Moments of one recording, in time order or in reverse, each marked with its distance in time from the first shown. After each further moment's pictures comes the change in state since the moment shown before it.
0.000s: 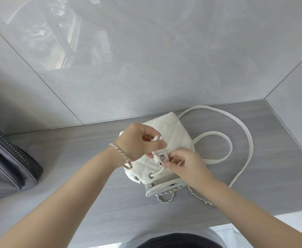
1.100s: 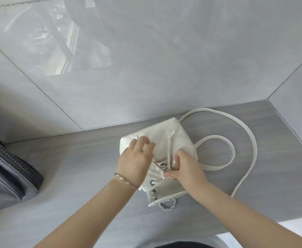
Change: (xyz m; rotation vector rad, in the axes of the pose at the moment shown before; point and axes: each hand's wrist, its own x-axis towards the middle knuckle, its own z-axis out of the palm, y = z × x) left_hand 0.020 -0.075 0.030 0.952 0.544 0.495; right_hand 0.019 0.013 0.013 -0.168 0.011 0.226
